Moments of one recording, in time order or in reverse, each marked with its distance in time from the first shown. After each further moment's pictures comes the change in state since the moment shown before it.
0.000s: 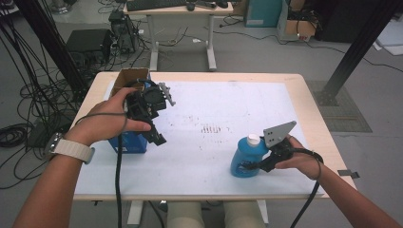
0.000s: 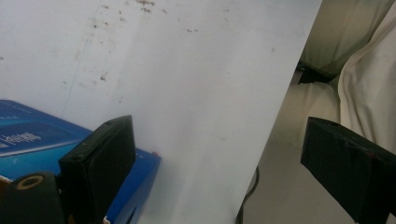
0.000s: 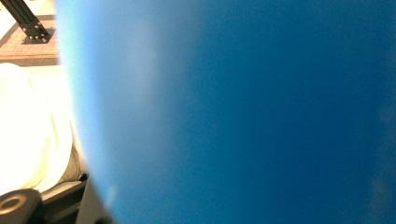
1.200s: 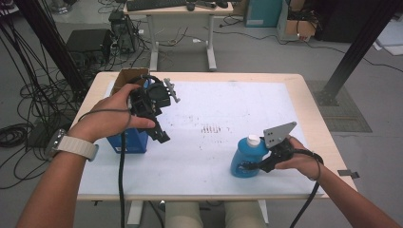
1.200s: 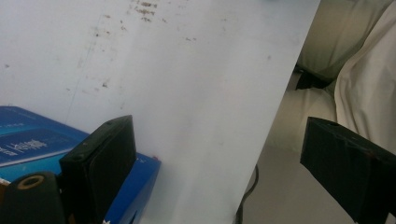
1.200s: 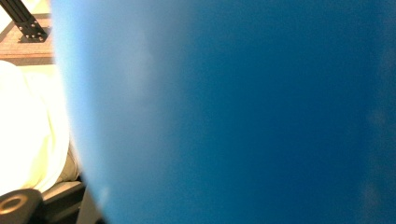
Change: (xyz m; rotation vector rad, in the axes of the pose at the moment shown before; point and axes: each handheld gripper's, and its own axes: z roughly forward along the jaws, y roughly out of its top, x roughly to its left) left arm -0.001 0.012 -0.007 0.005 -0.008 0.009; right arm 0.001 0.000 0.000 0.001 -0.009 -0.005
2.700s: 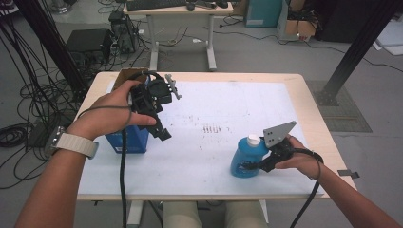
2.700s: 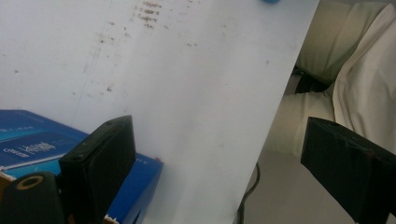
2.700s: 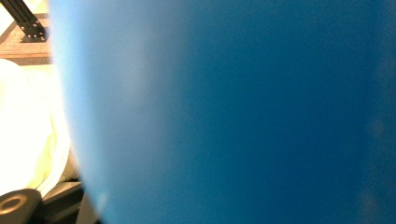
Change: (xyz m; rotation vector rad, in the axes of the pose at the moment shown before) left arm -0.002 0.003 -0.010 -0.011 0.017 -0.002; right arm -0.001 0.000 0.000 -0.001 0.003 0.005
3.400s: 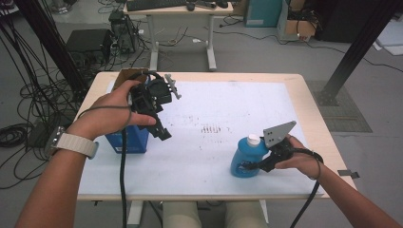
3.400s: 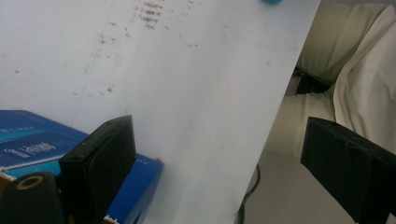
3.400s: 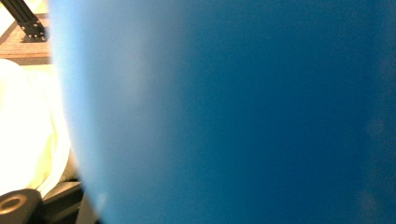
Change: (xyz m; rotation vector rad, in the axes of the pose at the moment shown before) left arm 0.001 0.000 0.001 -0.004 0.001 -0.003; right arm -0.001 0.000 0.000 0.007 0.005 -0.002
